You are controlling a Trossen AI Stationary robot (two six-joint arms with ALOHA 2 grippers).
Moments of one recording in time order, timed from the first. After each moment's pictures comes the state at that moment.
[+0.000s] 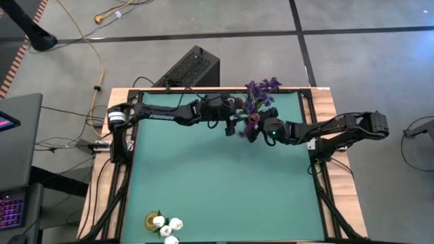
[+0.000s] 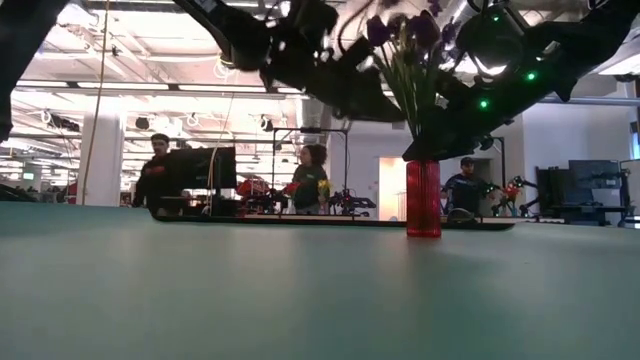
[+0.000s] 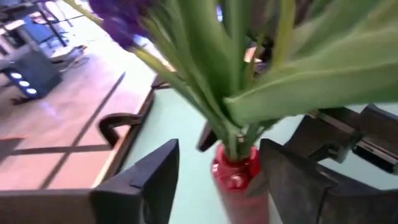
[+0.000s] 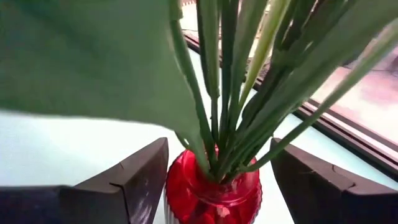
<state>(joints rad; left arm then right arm) 0.28 1.91 1.31 0.31 0.03 0.26 -0.16 1.28 0.48 0.31 0.60 0.21</state>
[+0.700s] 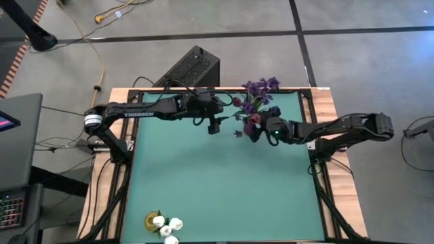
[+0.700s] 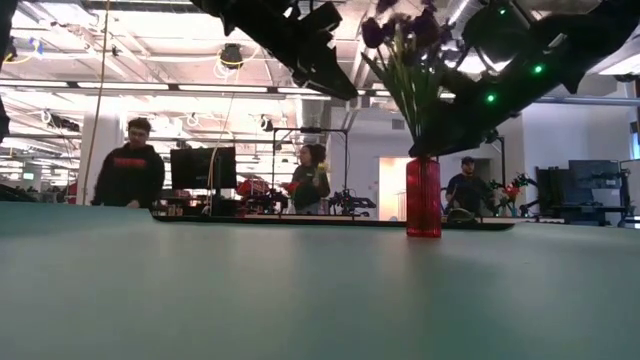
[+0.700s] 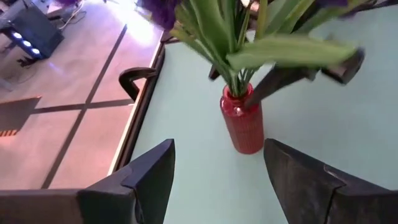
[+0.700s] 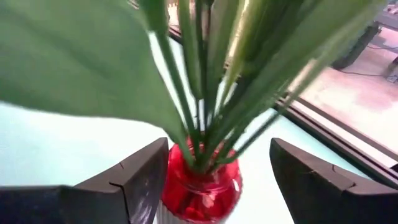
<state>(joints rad) 0.28 1.65 1.31 -0.16 -0.05 0.30 -0.16 1.21 0.48 0.24 0.60 0.18</state>
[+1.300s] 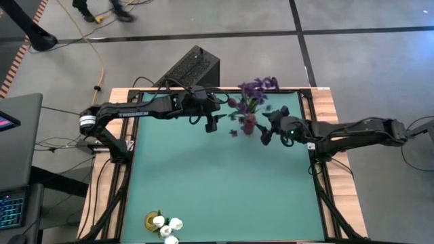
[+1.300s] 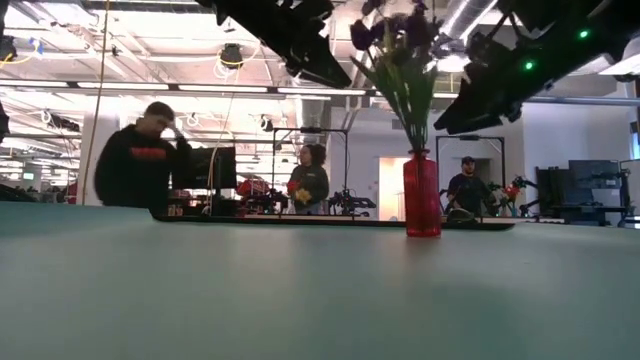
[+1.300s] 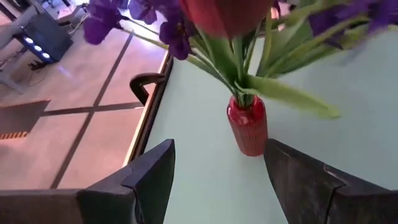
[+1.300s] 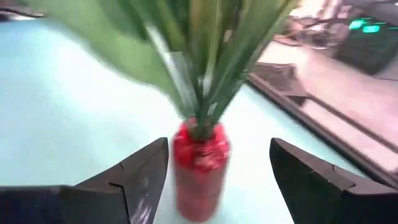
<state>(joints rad) 0.28 1.59 1.31 -0.19 -0.07 0.31 -0.11 0.91 0.48 -0.05 0.53 0.18</state>
